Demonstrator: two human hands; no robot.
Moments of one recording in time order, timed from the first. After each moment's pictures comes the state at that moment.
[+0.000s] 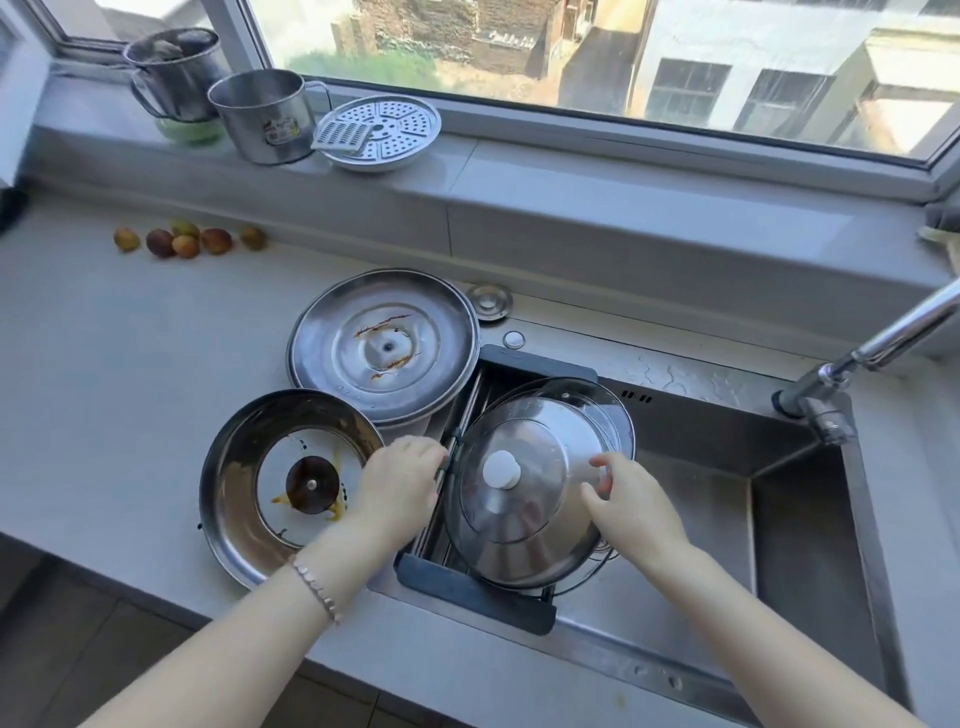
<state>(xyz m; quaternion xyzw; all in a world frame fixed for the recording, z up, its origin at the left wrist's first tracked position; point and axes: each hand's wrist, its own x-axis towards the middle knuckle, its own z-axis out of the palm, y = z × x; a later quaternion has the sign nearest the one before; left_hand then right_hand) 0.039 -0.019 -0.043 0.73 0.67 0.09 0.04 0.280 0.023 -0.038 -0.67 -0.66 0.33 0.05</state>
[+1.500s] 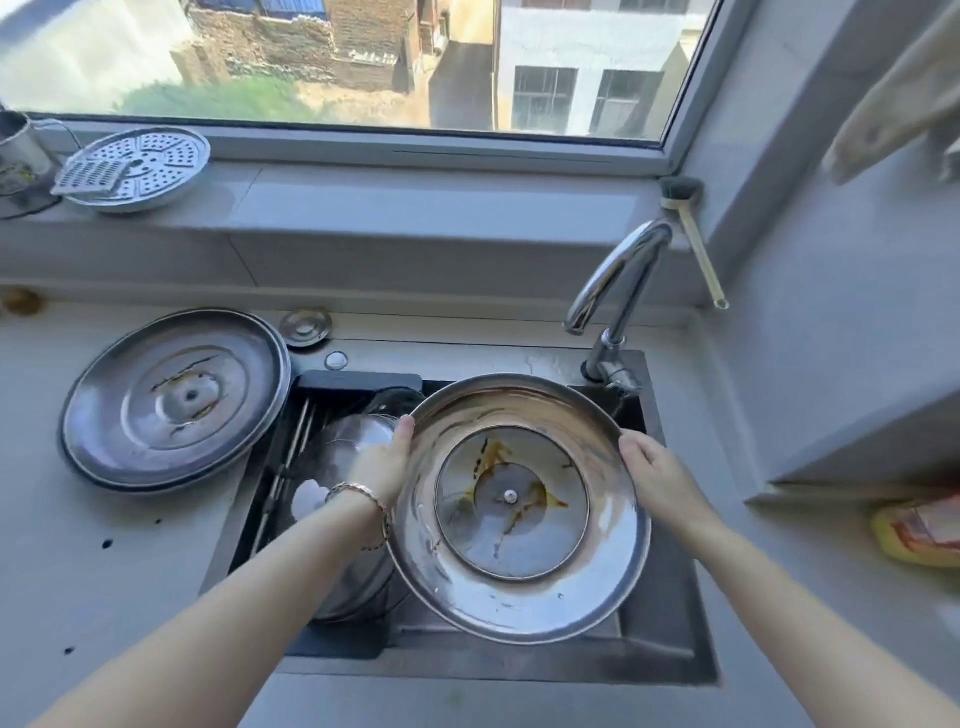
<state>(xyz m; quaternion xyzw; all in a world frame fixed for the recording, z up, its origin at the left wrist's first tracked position) 0.237 0.051 -0.003 0.41 0.79 0.14 0.43 0.501 0.035 -0.026 -0.69 -0.53 0.42 0.26</state>
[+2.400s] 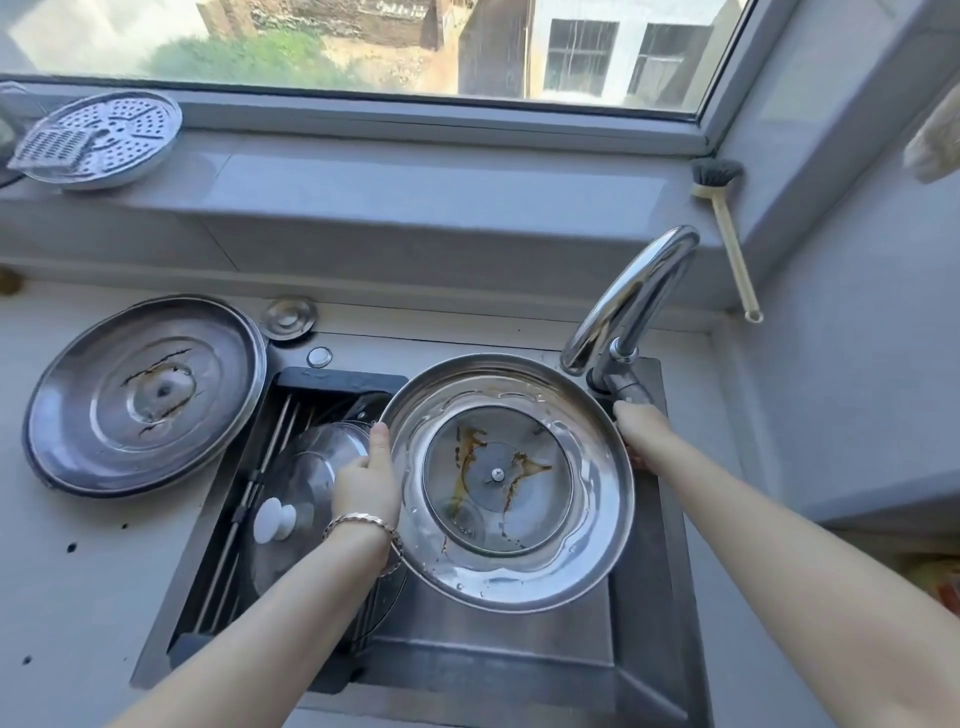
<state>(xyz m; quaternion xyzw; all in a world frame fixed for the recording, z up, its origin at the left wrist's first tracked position) 0.278 0.075 -0.016 0.26 0.84 0.26 0.39 0.518 0.167 -0.068 -0.80 -0.29 0.49 0.17</state>
